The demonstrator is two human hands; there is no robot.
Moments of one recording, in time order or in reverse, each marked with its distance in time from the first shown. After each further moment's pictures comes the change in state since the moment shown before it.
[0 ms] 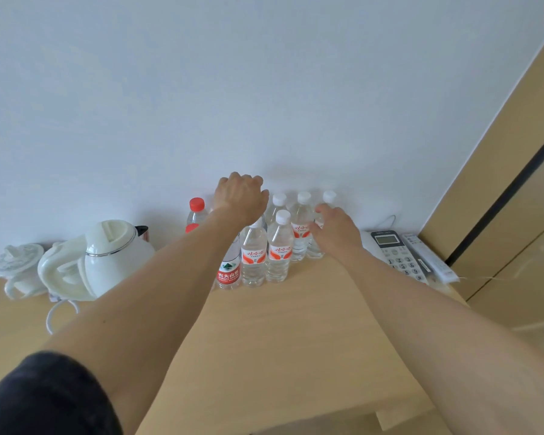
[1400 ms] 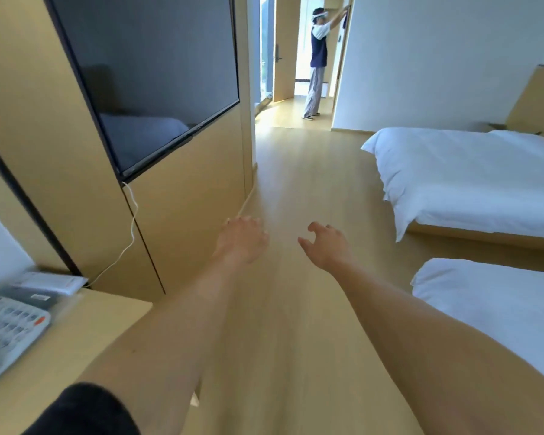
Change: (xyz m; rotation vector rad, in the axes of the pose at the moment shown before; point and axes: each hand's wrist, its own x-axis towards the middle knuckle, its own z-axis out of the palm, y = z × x) left_hand -0.295 0.708 0.004 -0.167 -0.179 1.173; right_hand -0.497 0.452 -0.306 -0.074 0.407 1.140
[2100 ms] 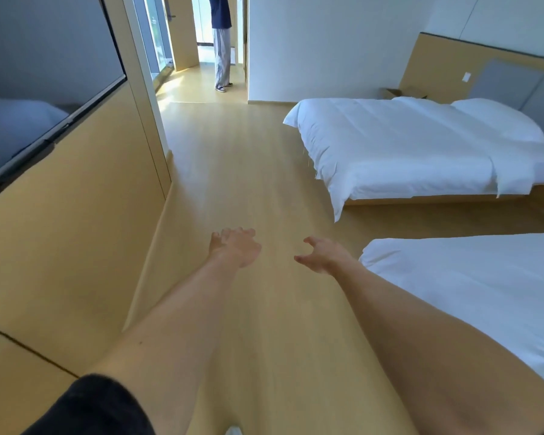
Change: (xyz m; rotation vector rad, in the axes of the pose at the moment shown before) left_hand 0.259 0.076 0.083 0.033 -0.349 0.197; right_hand 0.188 0.093 -0.015 -0.092 -0.248 0.404
